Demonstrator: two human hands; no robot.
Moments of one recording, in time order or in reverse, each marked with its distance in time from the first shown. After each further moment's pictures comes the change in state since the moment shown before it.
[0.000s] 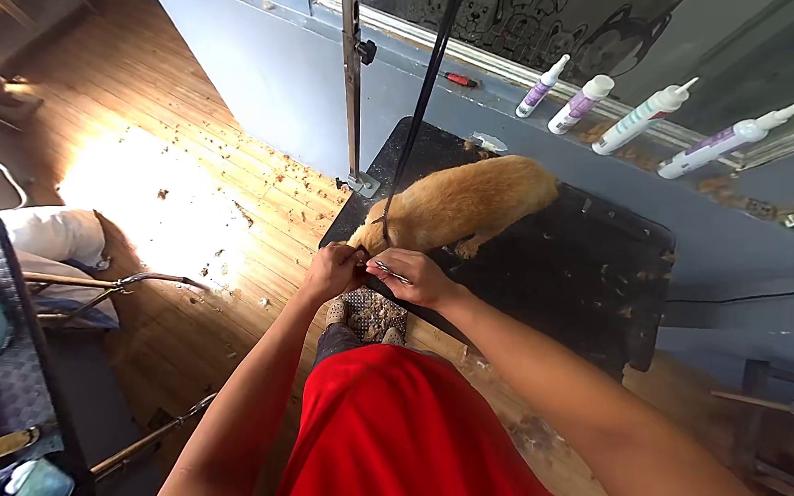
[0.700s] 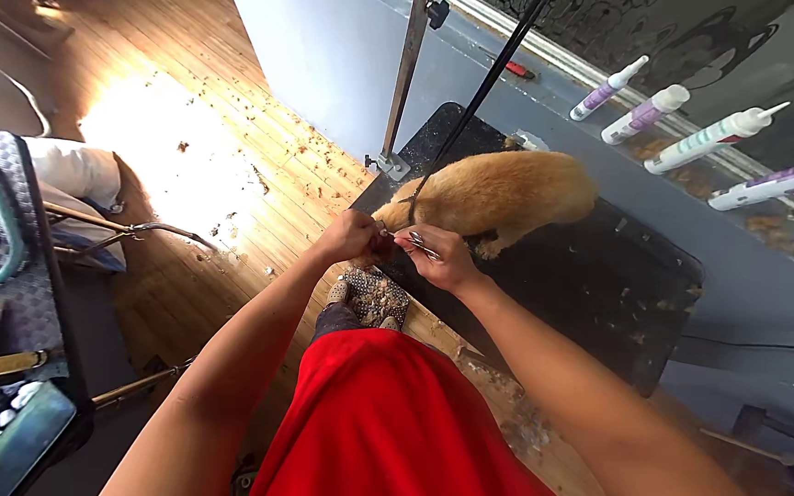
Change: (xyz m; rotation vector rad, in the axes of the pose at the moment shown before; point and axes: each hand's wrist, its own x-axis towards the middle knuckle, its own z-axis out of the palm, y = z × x) left_hand 0.011 -0.003 -0.026 -0.067 -0.133 -0.086; right_hand 0.011 0.002 -0.002 0.004 0.081 0.082
